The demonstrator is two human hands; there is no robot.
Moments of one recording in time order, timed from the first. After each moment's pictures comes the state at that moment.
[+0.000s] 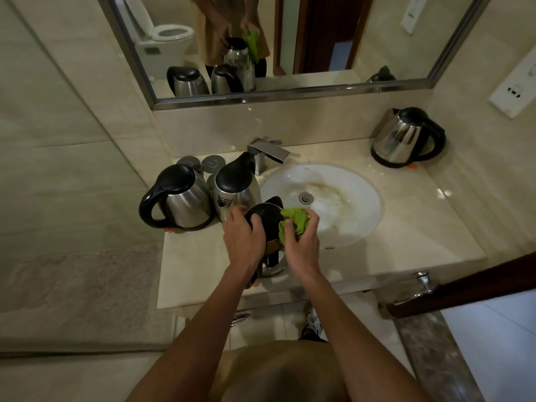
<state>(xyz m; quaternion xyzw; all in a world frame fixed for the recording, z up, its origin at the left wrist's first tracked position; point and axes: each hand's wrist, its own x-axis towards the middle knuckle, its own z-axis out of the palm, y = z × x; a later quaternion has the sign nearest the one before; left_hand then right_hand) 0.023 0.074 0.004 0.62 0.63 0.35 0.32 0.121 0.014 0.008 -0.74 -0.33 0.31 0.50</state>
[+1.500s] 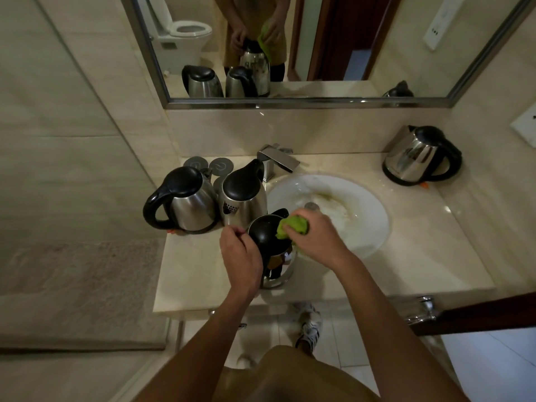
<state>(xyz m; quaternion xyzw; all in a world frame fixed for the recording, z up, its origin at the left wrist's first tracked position) 0.023 0.069 -0.006 0.50 0.66 0.47 0.33 0.178 0.057 0.048 -0.68 -0.60 0.28 0.30</state>
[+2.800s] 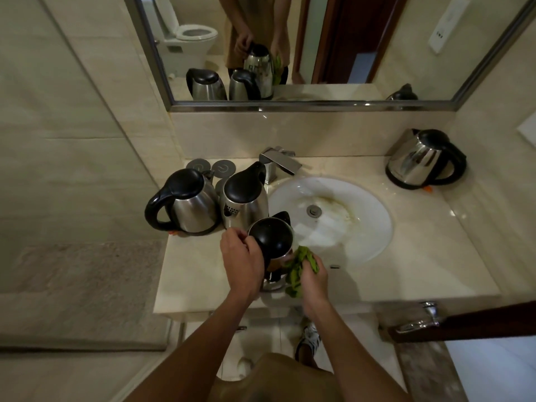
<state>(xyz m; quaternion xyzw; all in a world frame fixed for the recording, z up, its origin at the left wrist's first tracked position) 0.024 0.070 -0.004 0.52 0.67 0.43 0.30 0.142 0.018 -0.057 -0.72 -0.11 0.46 0.51</state>
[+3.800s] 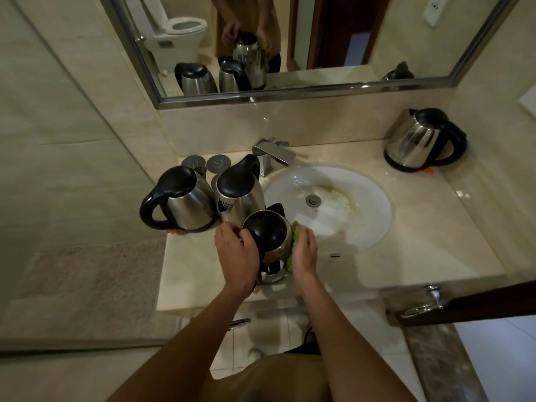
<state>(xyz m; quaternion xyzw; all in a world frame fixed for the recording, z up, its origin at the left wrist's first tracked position) 0.026 0.067 0.001 0.55 0.67 0.41 0.28 0.139 0.047 -0.044 -0.68 -0.14 0.44 0.57</state>
